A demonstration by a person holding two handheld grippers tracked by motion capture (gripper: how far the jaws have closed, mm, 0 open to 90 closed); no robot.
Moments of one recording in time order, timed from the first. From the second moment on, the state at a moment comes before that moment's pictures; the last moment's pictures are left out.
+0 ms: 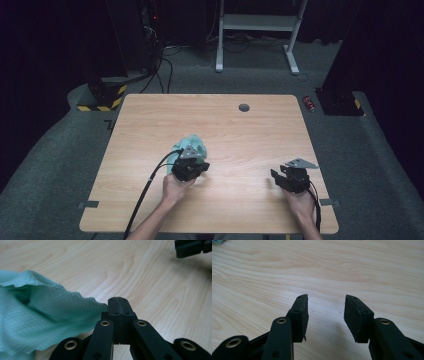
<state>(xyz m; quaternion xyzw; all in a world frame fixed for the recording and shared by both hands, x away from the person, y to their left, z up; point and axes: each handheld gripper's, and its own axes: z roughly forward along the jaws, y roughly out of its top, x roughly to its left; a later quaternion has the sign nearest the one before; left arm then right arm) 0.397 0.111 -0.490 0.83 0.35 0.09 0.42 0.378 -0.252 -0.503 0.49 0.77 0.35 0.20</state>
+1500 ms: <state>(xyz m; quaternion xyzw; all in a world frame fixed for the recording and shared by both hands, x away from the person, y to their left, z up) 0.426 0.204 -0.514 0.76 0.52 0.19 0.33 0.402 -0.058 -0.505 0.31 0.87 0.37 0.13</state>
